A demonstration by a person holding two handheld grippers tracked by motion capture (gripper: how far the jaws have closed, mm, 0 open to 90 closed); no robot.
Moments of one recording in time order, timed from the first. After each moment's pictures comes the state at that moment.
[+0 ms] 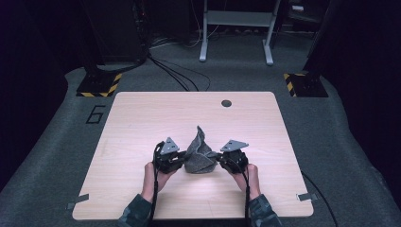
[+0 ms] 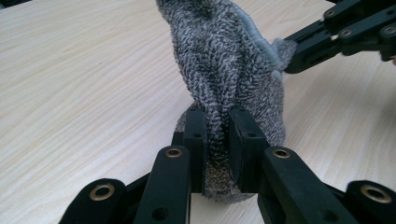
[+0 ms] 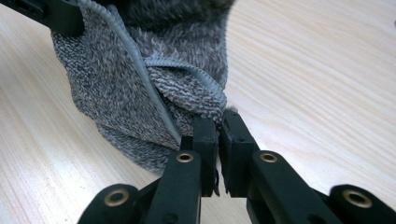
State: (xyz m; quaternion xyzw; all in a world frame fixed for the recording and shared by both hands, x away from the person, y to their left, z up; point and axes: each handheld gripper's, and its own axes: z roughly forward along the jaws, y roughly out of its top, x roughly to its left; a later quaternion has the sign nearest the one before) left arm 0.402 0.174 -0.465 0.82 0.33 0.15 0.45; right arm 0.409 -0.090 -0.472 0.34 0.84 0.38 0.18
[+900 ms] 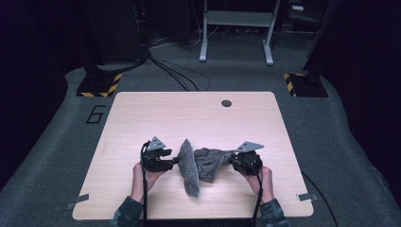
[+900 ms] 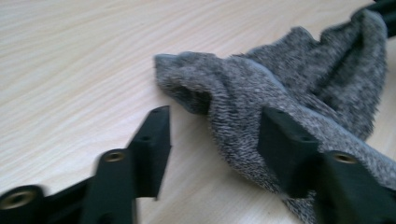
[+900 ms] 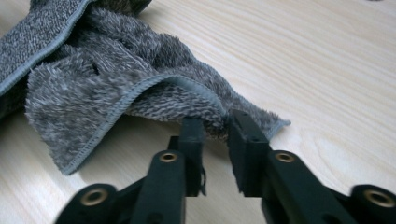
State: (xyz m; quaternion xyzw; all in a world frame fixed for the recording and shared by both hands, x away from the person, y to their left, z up) left arm 0.409 0.213 -0.469 0.80 0.39 0.13 0.43; right arm 0.403 -0.134 -0.474 0.38 0.83 0.36 0.18
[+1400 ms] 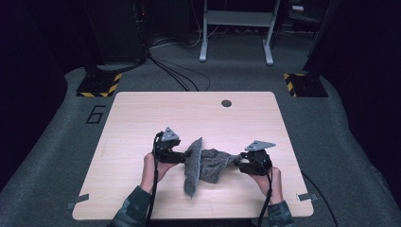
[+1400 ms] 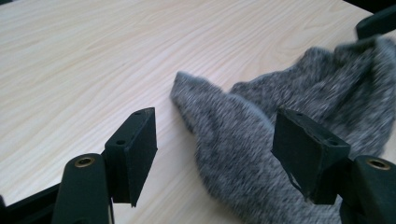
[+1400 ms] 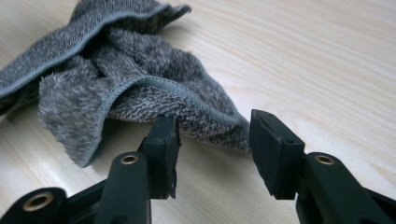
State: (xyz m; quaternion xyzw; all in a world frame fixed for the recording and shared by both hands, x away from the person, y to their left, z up) left arm 0.428 0.171 -0.446 0.82 0.36 0.15 0.42; right arm 0.399 -0.157 -0.462 0.39 0.83 0.37 0.16
